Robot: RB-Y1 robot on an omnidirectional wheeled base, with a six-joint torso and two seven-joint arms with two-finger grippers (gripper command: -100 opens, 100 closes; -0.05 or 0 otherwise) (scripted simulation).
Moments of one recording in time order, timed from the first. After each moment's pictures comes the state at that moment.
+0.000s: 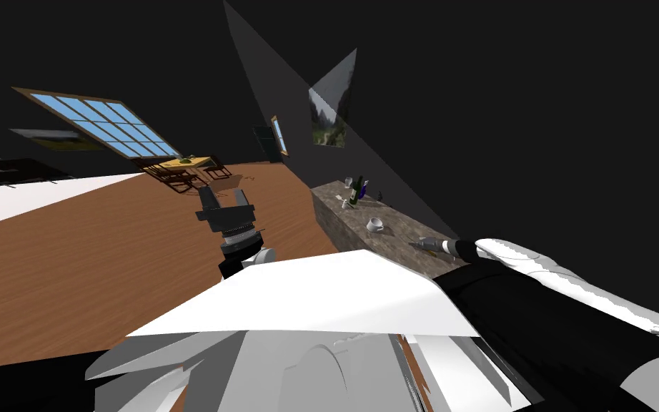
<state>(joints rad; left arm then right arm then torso) 0.46 -0.02 -0.01 -2.30 0.07 -0.63 0.07 0.61 -1.25 -0.21 -1.05 1.01 -0.82 -0.20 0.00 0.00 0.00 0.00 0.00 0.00</state>
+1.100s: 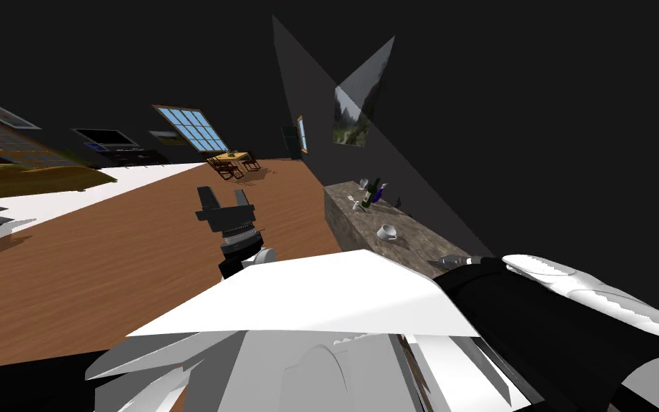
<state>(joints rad) 0.46 -0.02 -0.01 -2.30 0.07 -0.63 0.07 0.68 -1.31 -0.08 -0.87 0.96 -0.83 -0.17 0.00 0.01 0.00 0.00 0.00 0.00</state>
